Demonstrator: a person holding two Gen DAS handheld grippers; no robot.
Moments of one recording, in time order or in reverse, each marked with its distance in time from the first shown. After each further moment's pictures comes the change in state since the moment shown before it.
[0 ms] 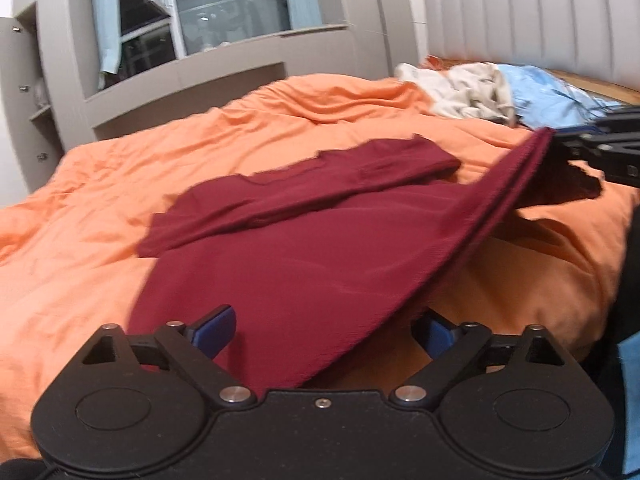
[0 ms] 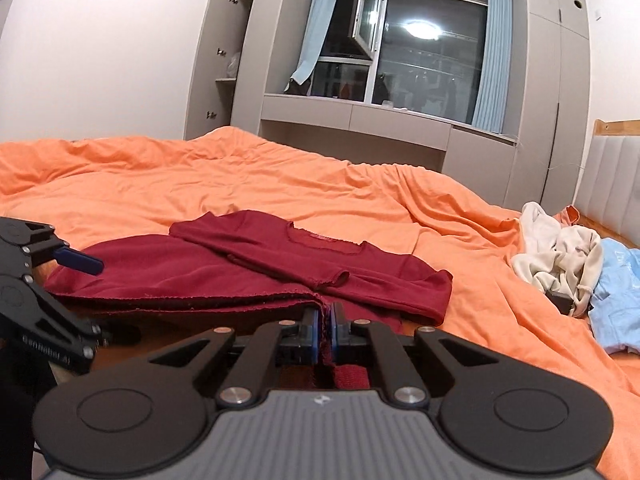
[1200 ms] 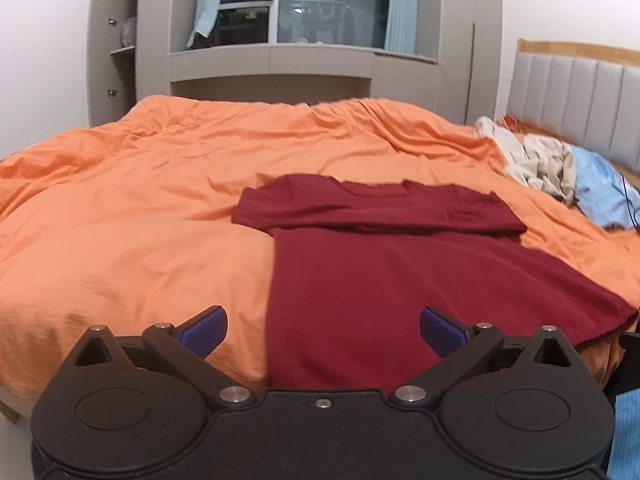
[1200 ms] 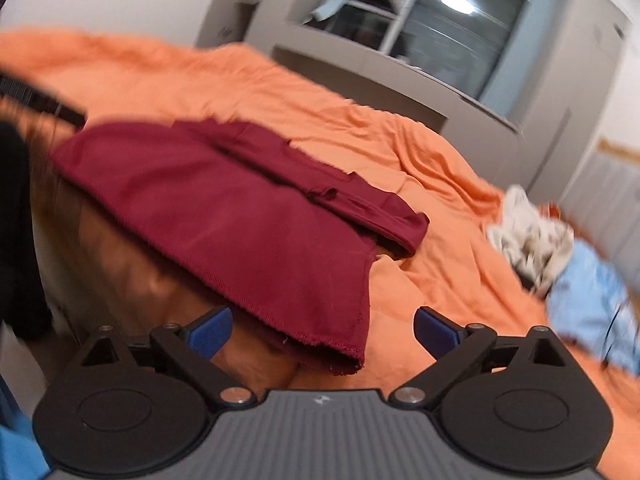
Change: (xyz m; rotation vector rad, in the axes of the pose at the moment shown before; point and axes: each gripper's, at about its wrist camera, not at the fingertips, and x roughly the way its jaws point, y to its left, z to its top) left arm -0.049 0.087 -0.016 -0.287 -0.024 0.058; right arm -0.029 0.038 -0.041 -0.306 0.235 -0.101
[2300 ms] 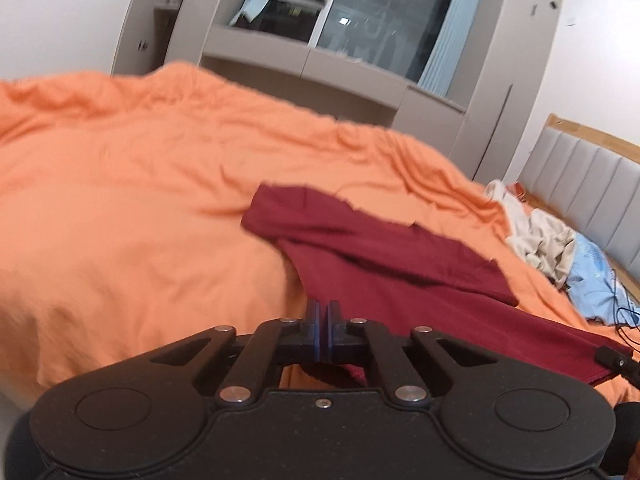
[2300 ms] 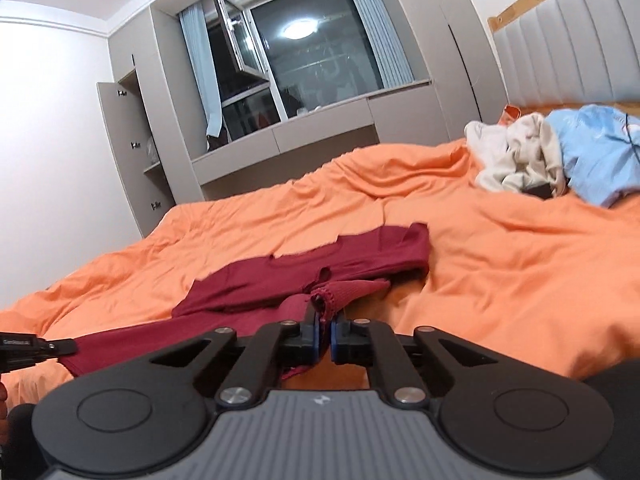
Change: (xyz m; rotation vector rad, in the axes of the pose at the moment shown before) left arm 0.014 0.054 0.021 -0.269 -0.067 -0.074; right arm 0.008 -0.077 -0.003 0.826 -0.264 0.121
